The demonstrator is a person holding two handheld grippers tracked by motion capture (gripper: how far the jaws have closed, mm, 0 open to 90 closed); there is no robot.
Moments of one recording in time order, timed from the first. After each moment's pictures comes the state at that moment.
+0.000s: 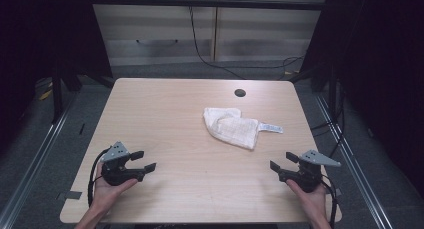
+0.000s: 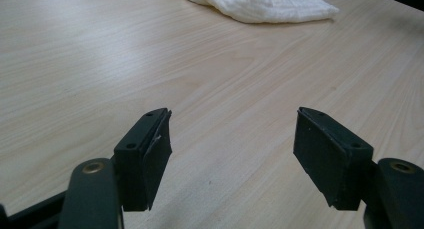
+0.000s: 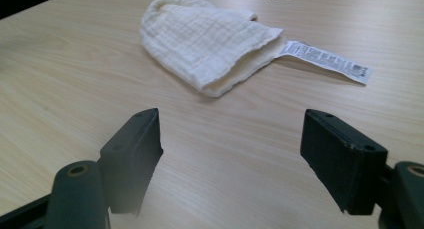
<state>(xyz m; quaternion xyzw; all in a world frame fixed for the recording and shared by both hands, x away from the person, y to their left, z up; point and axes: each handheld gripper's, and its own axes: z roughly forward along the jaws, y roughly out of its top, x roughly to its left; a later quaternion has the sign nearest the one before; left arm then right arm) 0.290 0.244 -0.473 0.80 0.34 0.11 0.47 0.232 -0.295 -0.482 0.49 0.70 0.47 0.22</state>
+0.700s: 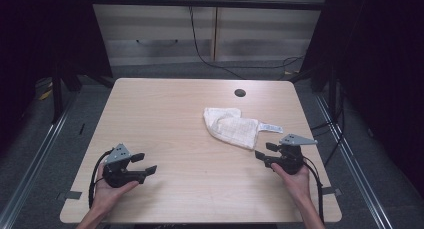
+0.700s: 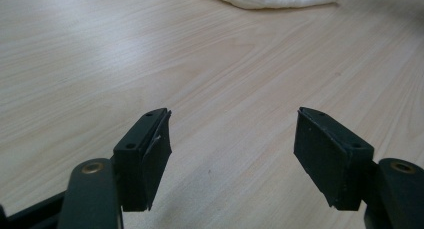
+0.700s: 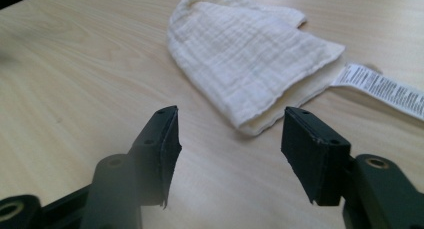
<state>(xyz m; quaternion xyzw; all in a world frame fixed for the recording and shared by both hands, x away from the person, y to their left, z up) 0.286 0.242 -0.476 0.82 0.33 0.12 0.46 0.283 -0.261 -0.475 0.46 0.75 0.45 0.18</state>
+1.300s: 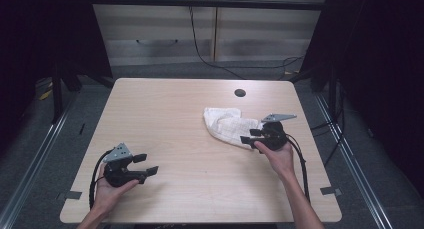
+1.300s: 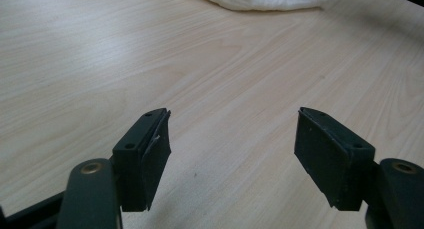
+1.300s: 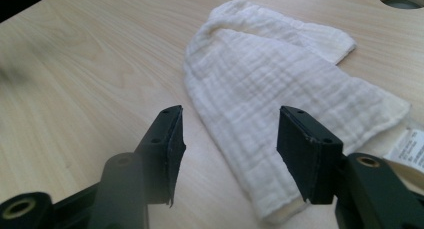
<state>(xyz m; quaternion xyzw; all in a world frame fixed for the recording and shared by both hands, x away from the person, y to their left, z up) 0.291 0.240 -0.479 0.82 0.33 0.09 0.46 0.348 -0.230 -0.456 0.44 0.78 0.43 0.11</state>
